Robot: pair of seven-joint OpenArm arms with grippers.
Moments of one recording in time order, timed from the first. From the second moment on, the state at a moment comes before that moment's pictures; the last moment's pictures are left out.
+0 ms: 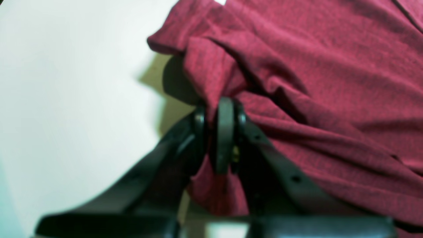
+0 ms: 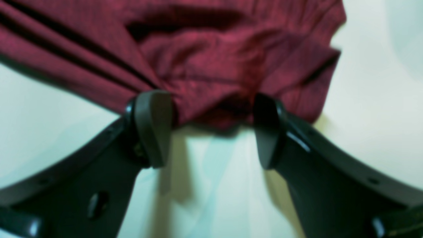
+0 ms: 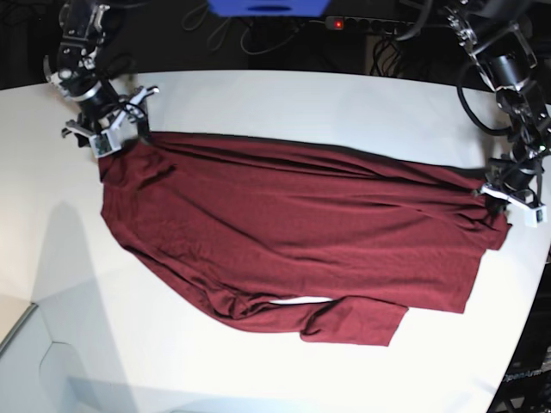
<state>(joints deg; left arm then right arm) -8.0 -19.7 -35.4 57.6 -16.1 -30.2 26.1 -20.3 4.6 25.2 89.8 -10.2 40.1 -10.8</state>
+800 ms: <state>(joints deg) -5.1 -19.5 -35.8 60.8 -16.2 -30.2 25.8 -10.4 2.0 25.1 92.1 -10.4 39.9 -11.1</state>
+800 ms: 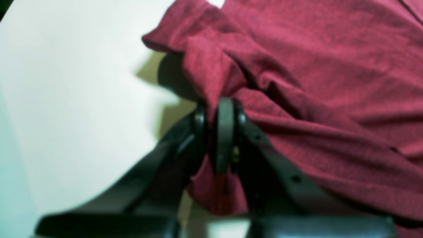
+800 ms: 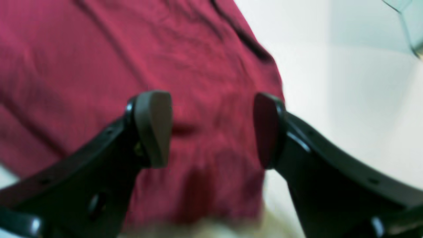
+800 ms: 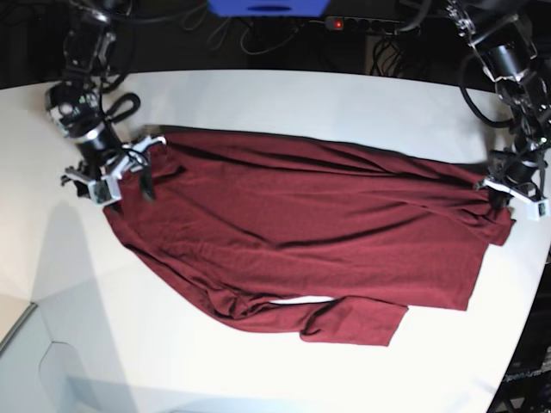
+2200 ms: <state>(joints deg) 10.0 -17.9 -42.9 85.7 -16.9 -30.9 45.4 -24.6 3.5 29.4 91.7 -9.5 40.1 -10.0</state>
